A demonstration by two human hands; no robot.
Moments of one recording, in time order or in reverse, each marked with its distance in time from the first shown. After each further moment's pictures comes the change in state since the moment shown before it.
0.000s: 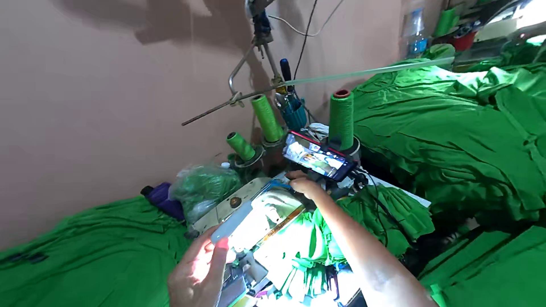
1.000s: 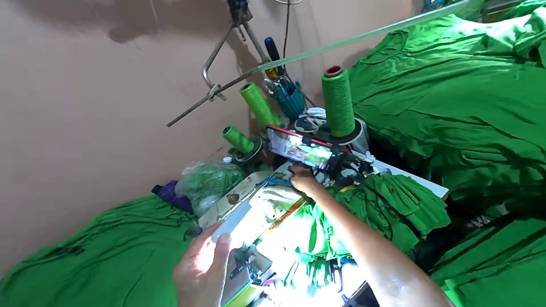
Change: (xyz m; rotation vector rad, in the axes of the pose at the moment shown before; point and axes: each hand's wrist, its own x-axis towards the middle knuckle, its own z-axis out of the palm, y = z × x) left_hand 0.002 -0.001 0.012 0.071 0.030 -0.033; right_hand -0.016 -0.001 0.000 -0.127 -0.014 -0.002
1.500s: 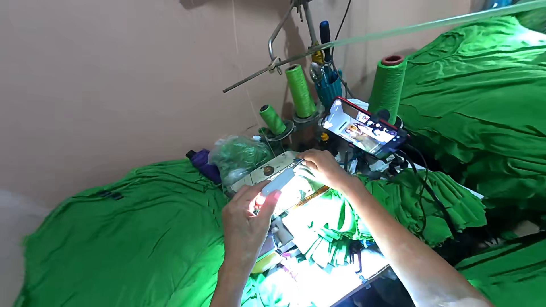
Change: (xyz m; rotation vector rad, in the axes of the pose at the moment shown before) left_hand 0.010 -0.003 -0.008 0.258 -0.003 0.085; right_hand -0.038 -0.021 0.015 -0.279 0.170 -0.759
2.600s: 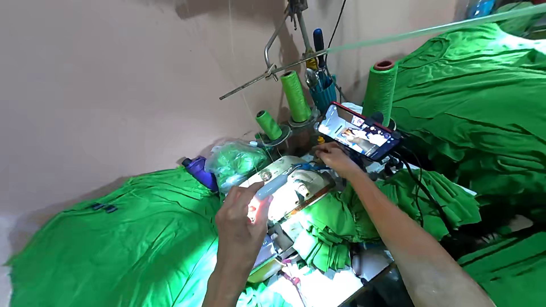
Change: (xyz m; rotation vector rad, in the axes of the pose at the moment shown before) left_hand 0.010 -0.003 -0.007 0.189 0.038 0.272; right_hand 0.013 0.031 -0.024 0.446 0.018 0.569
